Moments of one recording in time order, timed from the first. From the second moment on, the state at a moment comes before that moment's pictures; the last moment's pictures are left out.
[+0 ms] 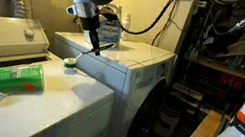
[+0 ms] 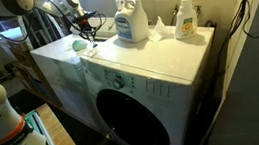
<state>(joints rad) 0.41 0.55 0.24 -1.39 -0.48 1.73 -0.39</state>
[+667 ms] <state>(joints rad) 0.47 0.60 0.27 -1.37 -0.49 1.60 -0.51</state>
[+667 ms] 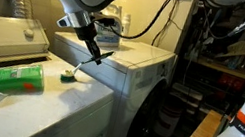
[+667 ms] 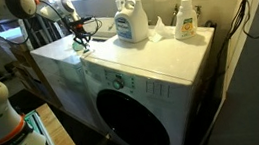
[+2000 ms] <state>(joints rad) 0.47 0.32 0.42 -1.76 -0.44 1.47 -0.78</state>
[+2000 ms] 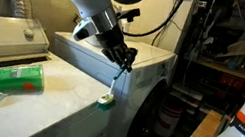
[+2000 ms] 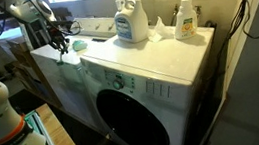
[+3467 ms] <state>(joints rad) 0.45 0.52 0.28 -1.50 -0.56 1.85 -0.32</state>
